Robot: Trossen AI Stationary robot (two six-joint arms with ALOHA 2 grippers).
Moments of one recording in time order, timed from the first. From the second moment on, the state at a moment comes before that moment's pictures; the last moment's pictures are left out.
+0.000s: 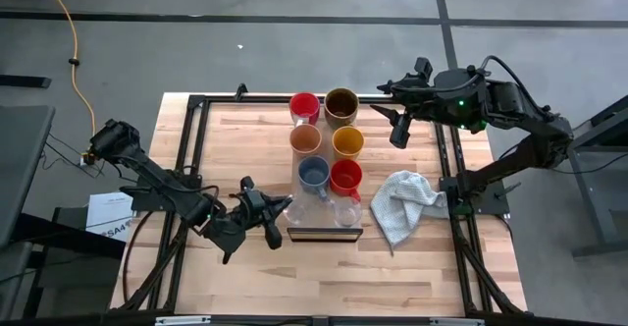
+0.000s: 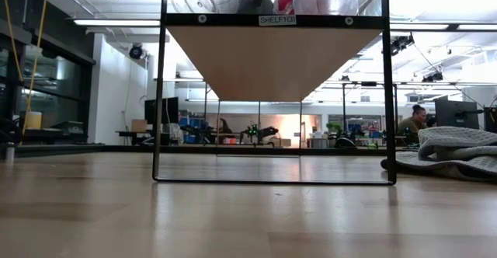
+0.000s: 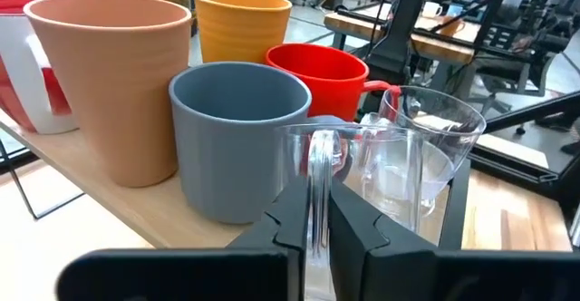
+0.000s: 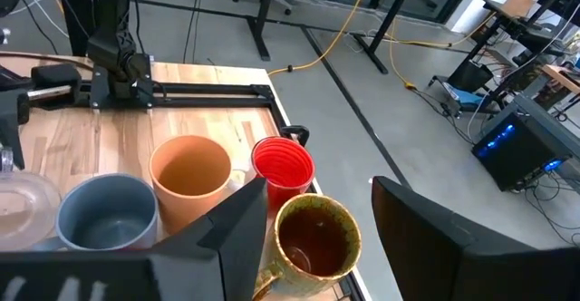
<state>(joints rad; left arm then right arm) -0.51 1.38 0.89 0.02 -1.08 -0.57 -0.01 1.30 1.85 -0.96 0.44 -0.15</state>
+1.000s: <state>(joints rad) -0.51 1.37 0.89 -0.10 -0.92 -0.66 -0.01 1.30 1.85 -0.91 0.44 -0.16</state>
